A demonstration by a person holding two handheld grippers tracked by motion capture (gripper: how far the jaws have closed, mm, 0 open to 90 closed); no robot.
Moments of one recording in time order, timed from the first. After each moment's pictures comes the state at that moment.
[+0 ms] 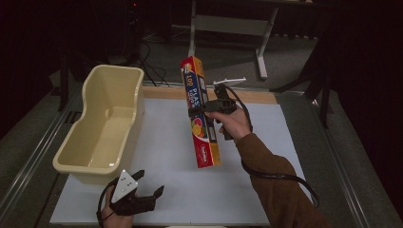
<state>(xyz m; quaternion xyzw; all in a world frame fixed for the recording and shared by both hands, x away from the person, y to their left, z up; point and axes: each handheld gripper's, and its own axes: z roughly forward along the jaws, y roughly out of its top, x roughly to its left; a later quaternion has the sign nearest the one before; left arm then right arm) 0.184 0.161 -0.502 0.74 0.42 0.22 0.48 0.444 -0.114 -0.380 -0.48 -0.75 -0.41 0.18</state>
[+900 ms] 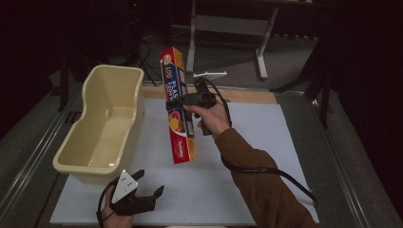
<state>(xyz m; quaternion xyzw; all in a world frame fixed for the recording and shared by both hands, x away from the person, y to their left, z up) 0.184 0.161 -0.501 0.74 0.41 0.22 0.48 0.441 -0.055 -0.362 -0.46 -0.74 -0.44 0.22</state>
